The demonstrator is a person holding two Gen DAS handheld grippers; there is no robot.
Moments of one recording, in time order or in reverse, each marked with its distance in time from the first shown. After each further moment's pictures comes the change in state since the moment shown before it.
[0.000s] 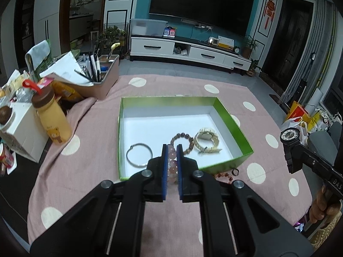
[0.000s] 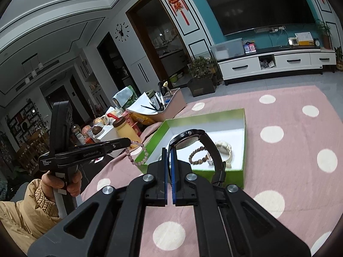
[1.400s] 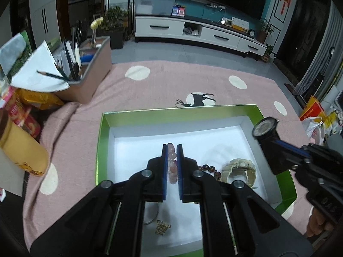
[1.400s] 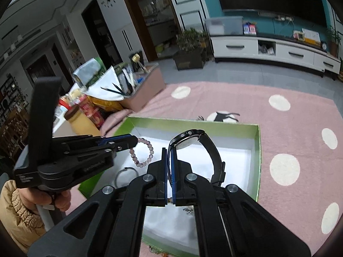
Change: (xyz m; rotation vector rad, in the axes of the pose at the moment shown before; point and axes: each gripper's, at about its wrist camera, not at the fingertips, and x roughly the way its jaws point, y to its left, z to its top) left arm 0.152 0.020 0.063 -0.026 0.160 0.052; right arm 0.175 -0.040 0.060 -0.066 0.247 -0.137
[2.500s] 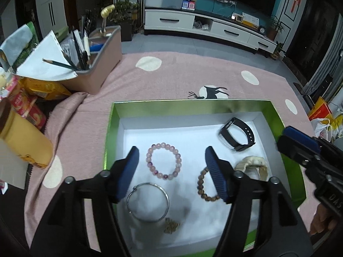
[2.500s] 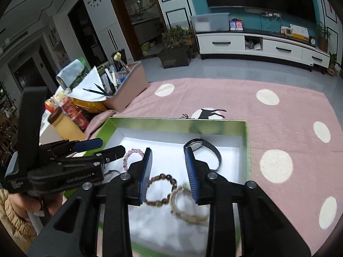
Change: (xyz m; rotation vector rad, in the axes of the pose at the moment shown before) left arm -0.001 0.007 -0.006 -0.016 0.025 0.068; right arm -0.005 -0.010 -0.004 0.040 -0.016 -0.077
